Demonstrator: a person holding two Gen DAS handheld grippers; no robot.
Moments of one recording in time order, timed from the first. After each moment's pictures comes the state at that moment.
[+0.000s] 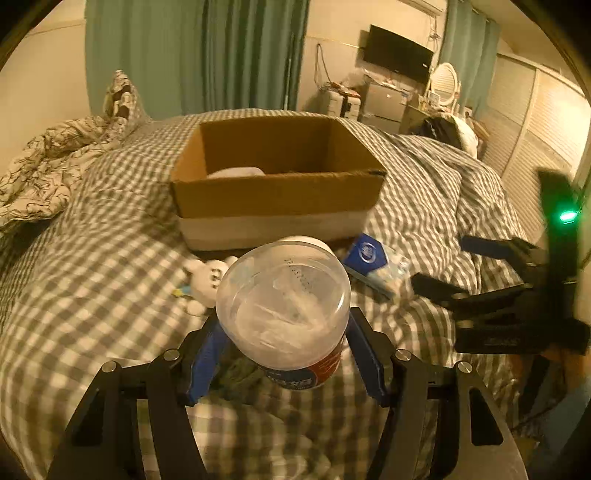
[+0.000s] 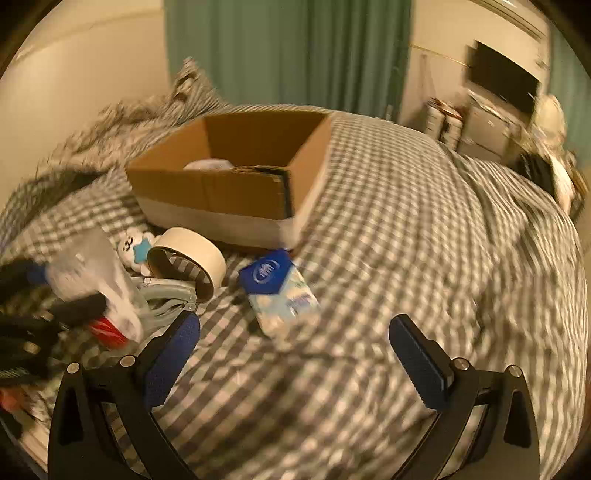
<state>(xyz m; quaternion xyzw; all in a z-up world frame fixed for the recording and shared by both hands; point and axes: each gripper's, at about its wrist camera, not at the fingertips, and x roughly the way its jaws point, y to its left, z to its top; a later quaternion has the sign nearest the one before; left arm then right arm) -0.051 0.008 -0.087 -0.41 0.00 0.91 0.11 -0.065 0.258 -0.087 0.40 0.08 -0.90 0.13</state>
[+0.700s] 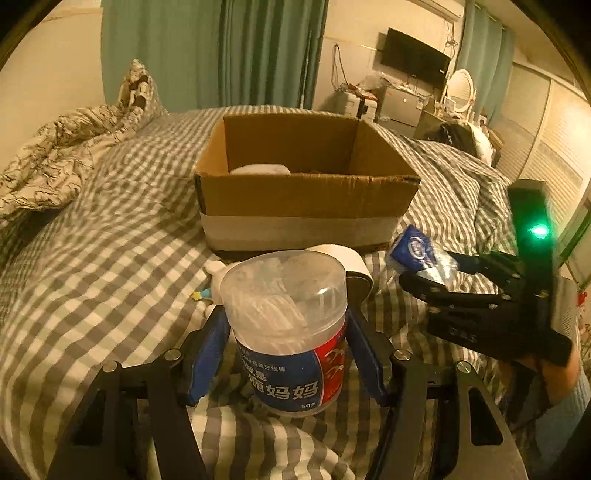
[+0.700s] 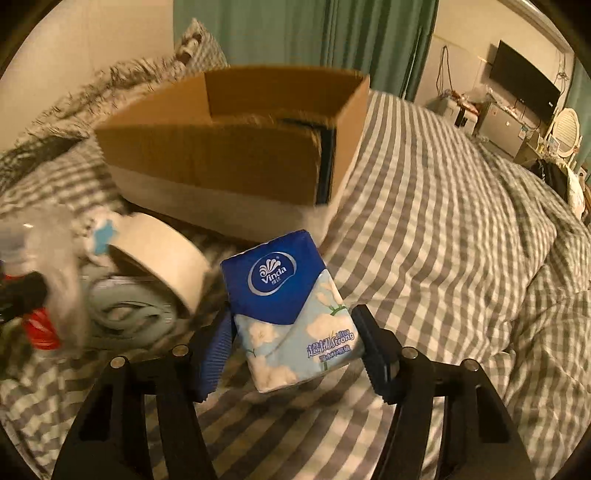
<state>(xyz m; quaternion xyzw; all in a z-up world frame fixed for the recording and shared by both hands) -0.058 -0.003 -0.091 -0.41 -0.01 0.91 0.09 -0.105 0.231 -0.126 0.43 0.11 -0.89 0.12</state>
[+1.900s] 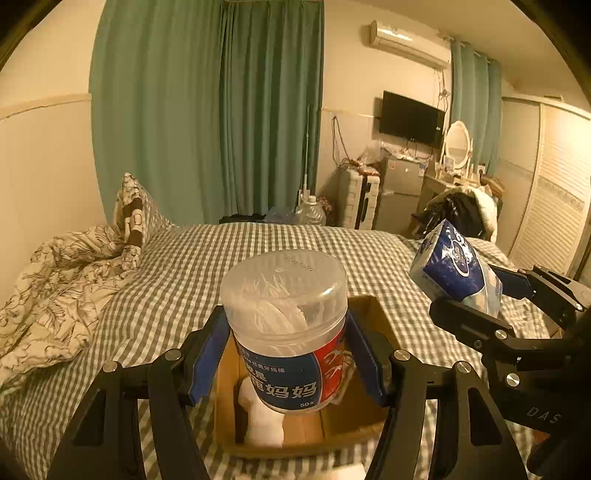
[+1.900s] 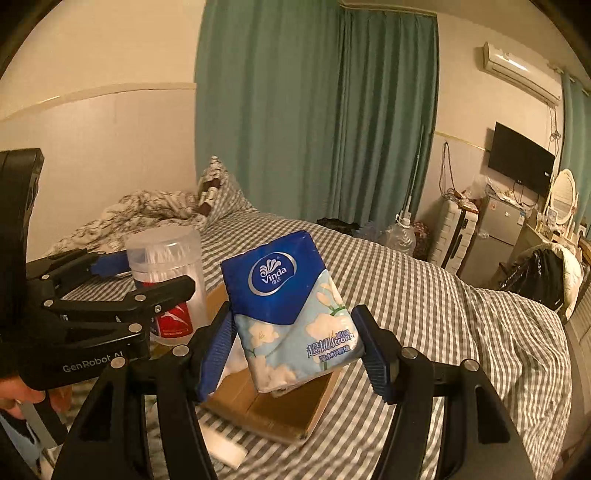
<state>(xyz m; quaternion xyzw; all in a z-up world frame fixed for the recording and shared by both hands) -0.205 0.005 0.039 -0.28 0.01 0.96 0.08 -0.159 0.206 0.072 0.26 0.09 -0.95 0.17</state>
